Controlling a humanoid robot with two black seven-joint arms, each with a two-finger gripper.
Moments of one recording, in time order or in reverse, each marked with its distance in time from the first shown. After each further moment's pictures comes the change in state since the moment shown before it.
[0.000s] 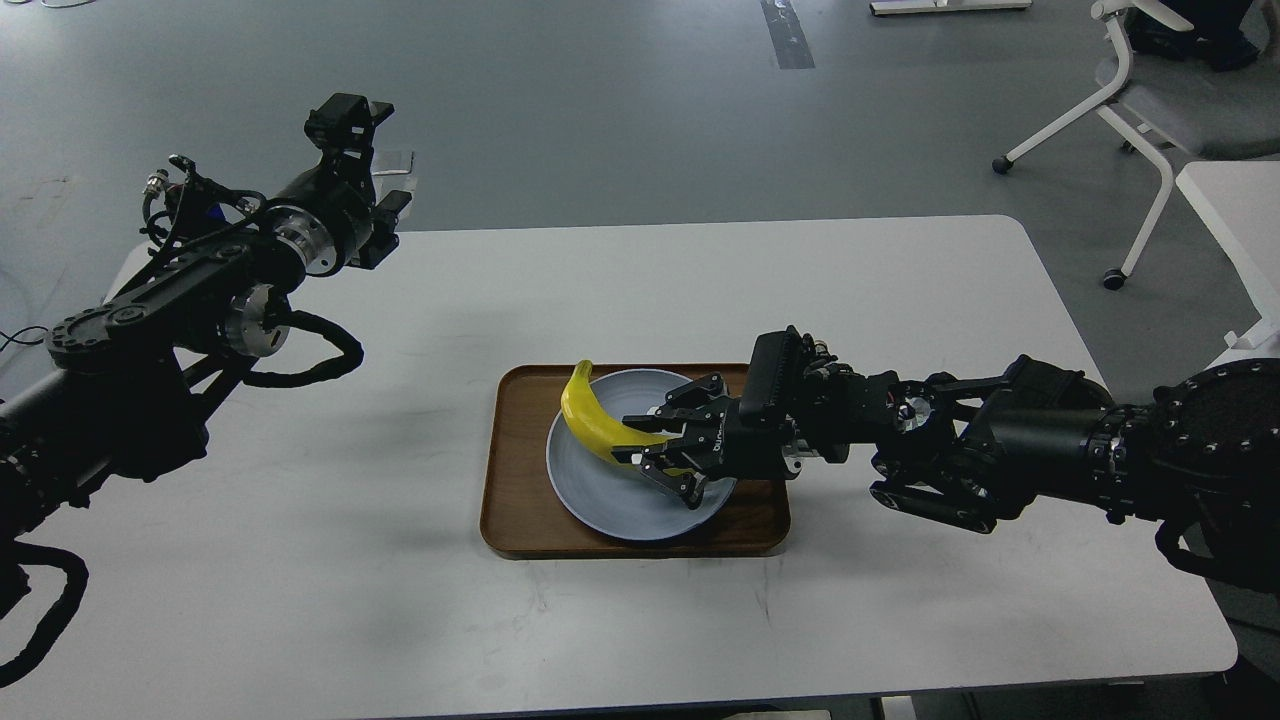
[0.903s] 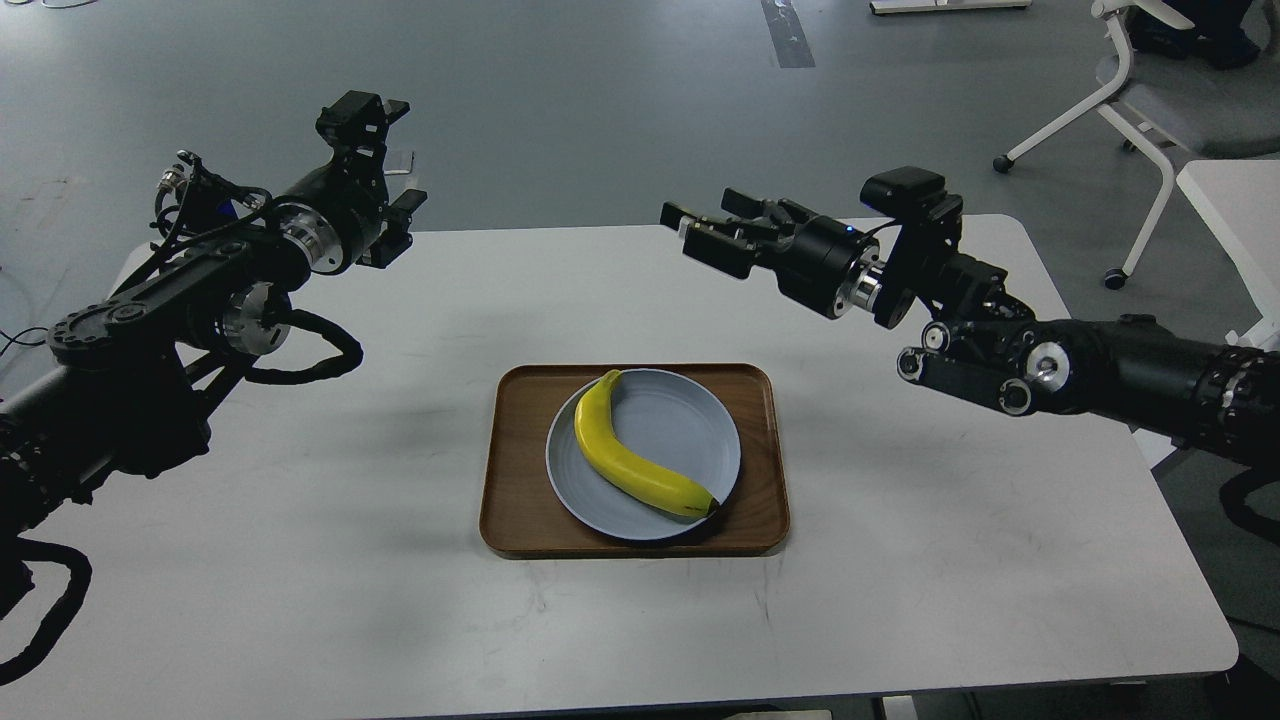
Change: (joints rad) left arm -0.007 -0.008 -0.013 -0.002 -0.010 -0.061 0.004; right arm 0.101 -0.254 0.384 0.094 0.941 0.224 0.000
